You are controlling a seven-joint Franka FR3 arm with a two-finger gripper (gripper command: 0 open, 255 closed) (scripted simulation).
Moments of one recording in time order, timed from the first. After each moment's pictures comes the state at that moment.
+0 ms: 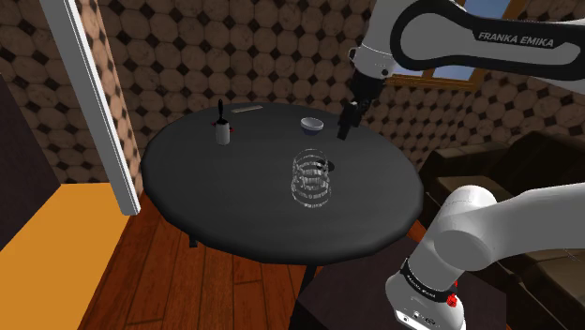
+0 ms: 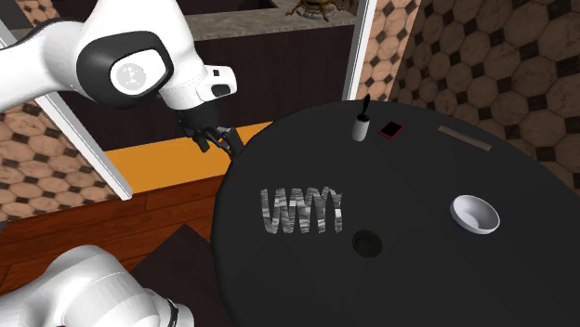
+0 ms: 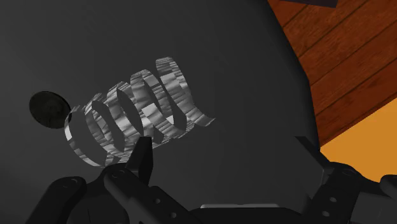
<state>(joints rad) -0.01 -0.80 0.06 -2.40 -0.01 1.72 -0.08</state>
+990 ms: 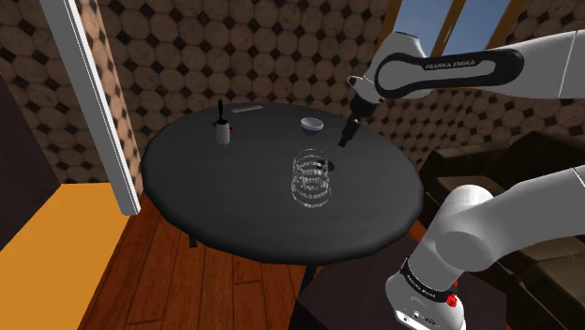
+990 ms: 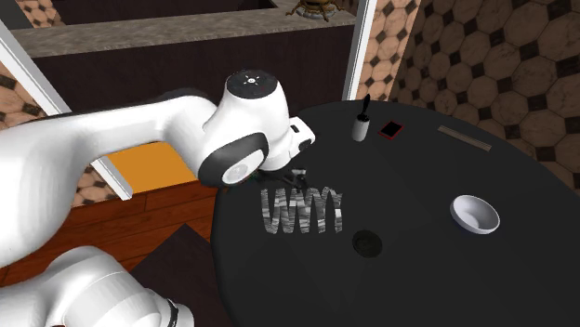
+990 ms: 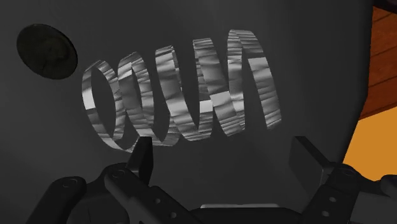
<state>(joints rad) 0.02 -0.64 -0.32 -2.54 -0.09 2.14 -0.62</state>
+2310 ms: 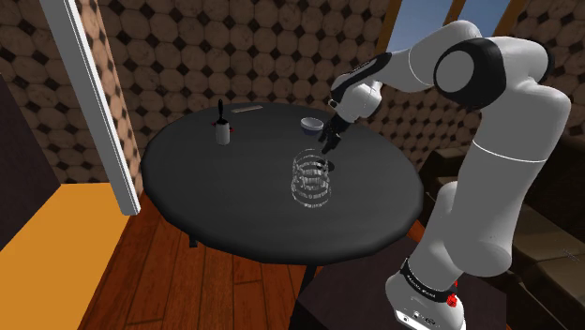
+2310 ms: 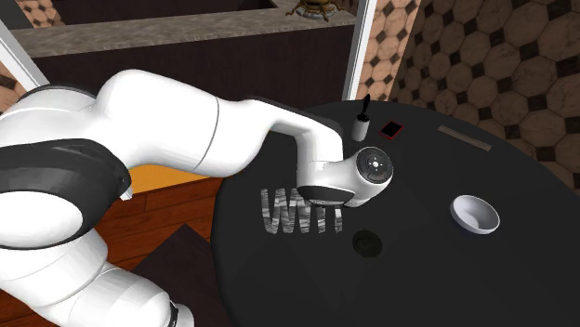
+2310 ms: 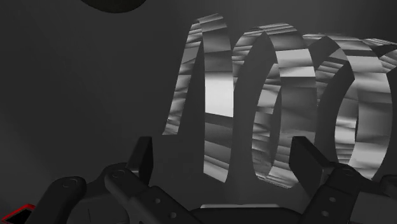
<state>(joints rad) 0.31 0.13 -0.84 -2.19 0.67 2.33 -1.73</state>
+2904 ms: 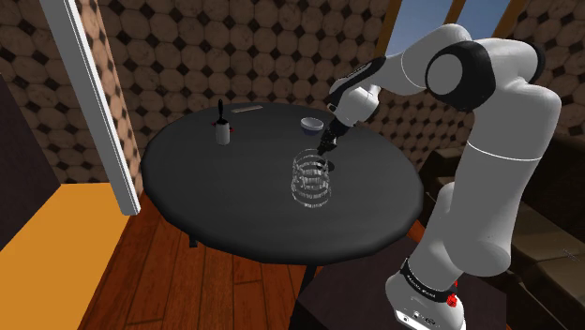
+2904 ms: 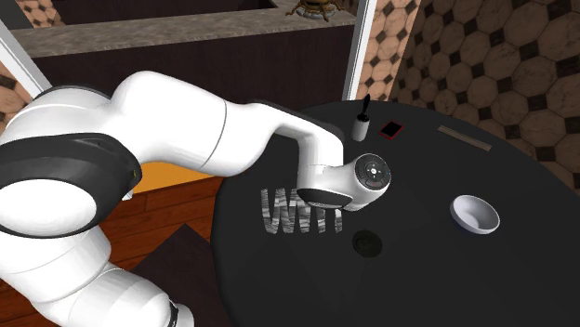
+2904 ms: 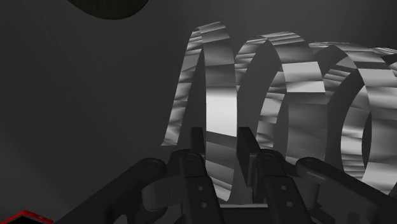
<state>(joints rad) 0.30 0.17 -0.83 -2.19 0.73 2.35 -1.79</state>
